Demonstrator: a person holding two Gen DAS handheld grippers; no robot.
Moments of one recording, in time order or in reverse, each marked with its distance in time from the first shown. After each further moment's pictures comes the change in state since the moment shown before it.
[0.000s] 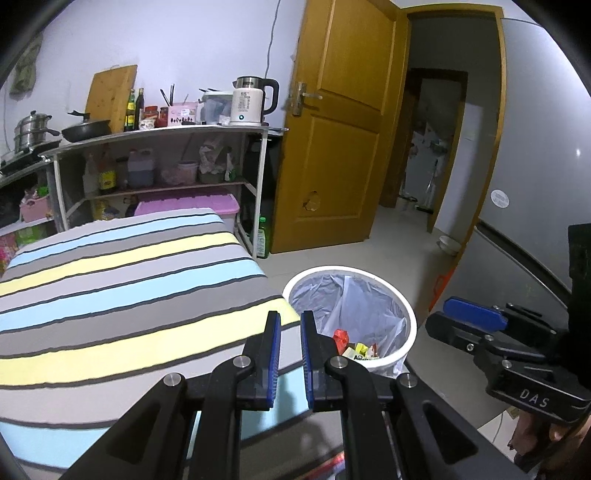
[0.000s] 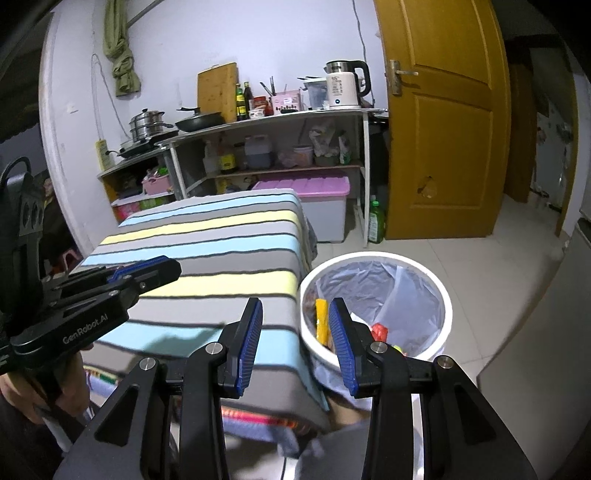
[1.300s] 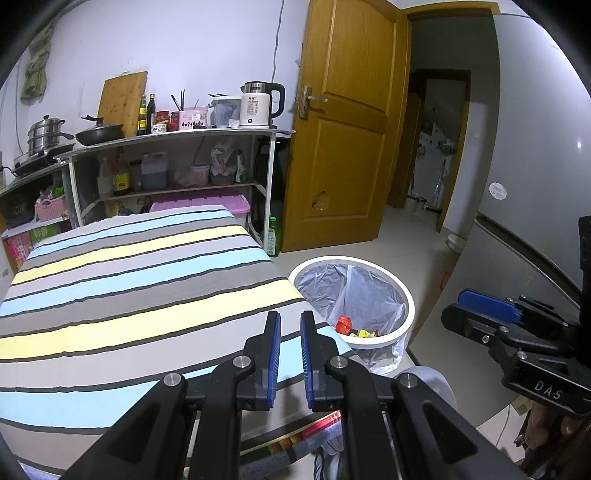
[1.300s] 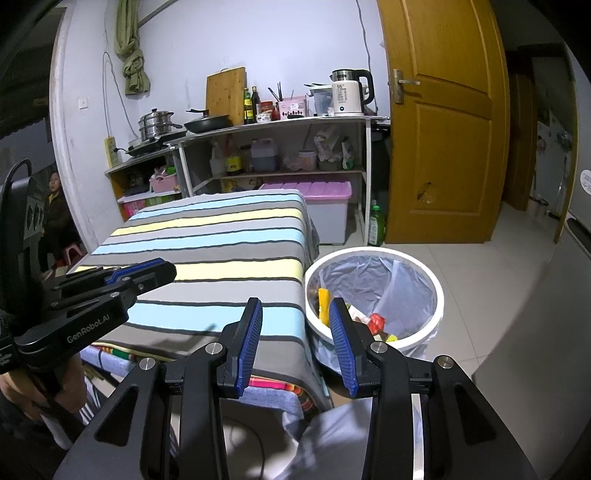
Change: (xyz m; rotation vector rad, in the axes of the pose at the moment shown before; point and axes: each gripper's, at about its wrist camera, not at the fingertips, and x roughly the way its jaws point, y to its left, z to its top) left arm -0.038 -0.011 -0.024 0.003 -0.008 0.048; right arm -0.031 0.006 -0.022 -0.023 -0.023 0.002
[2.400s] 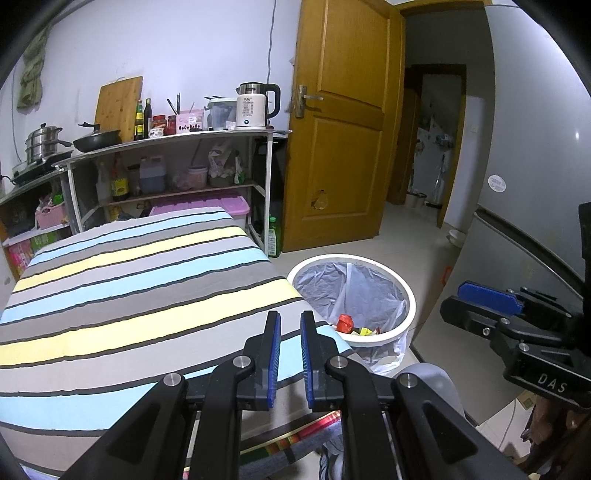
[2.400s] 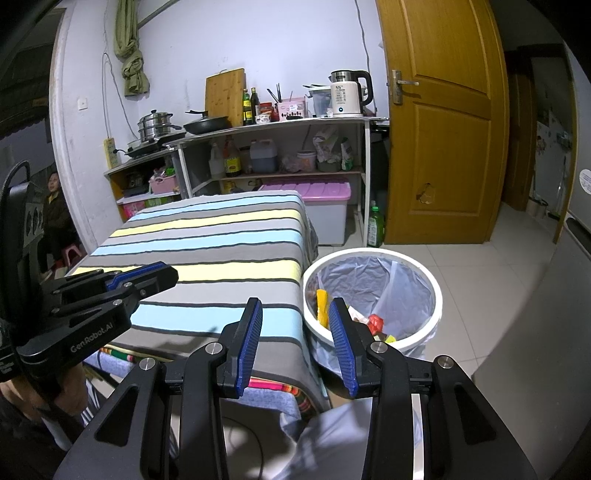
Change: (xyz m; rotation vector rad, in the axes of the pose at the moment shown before) left arm 0.006 -0.010 0.003 0.028 0.005 0.012; right arm 0.001 -0.001 0.000 0.000 -0.001 0.001
